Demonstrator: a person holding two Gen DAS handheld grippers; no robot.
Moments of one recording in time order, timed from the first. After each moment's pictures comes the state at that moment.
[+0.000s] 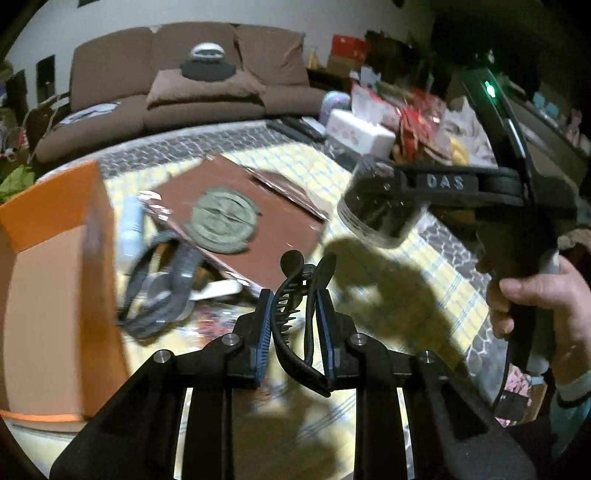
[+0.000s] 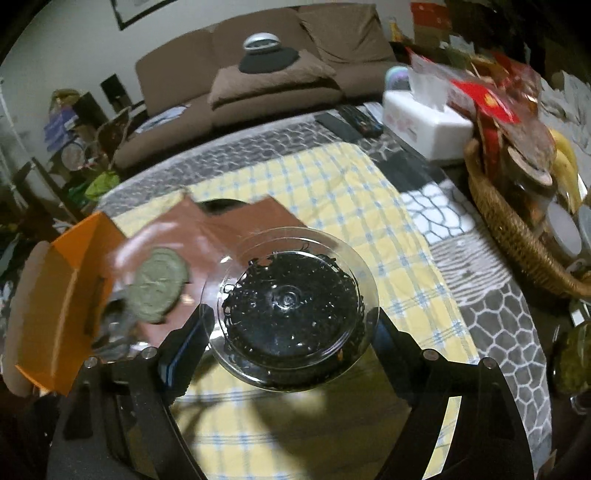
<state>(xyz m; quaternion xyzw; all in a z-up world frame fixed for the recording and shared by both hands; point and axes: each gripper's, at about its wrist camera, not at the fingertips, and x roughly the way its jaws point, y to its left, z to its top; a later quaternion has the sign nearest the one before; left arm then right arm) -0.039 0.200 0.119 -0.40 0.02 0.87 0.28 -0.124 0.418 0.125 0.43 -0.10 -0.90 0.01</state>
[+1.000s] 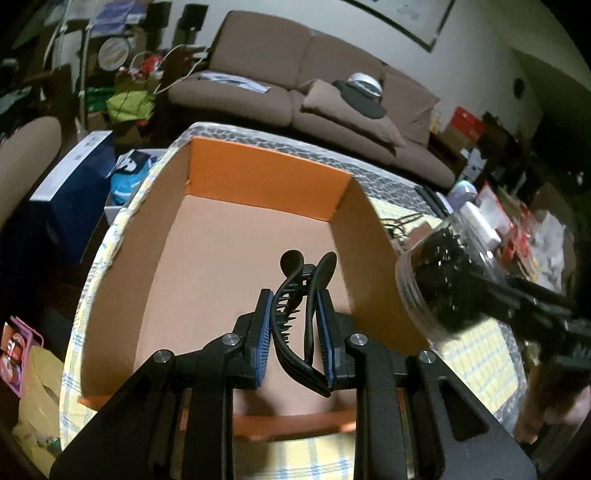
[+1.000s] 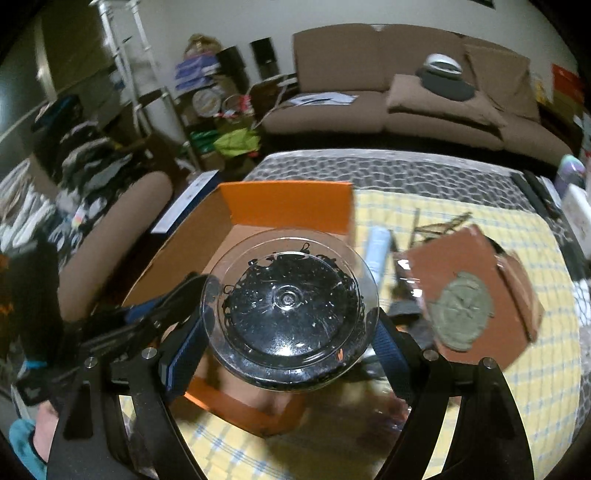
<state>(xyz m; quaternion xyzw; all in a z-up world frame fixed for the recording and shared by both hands) -0.095 -0.050 0.106 -0.40 -0.14 0.90 0.10 -0.124 0.163 0.149 0.40 -0.01 -0.88 0.24</state>
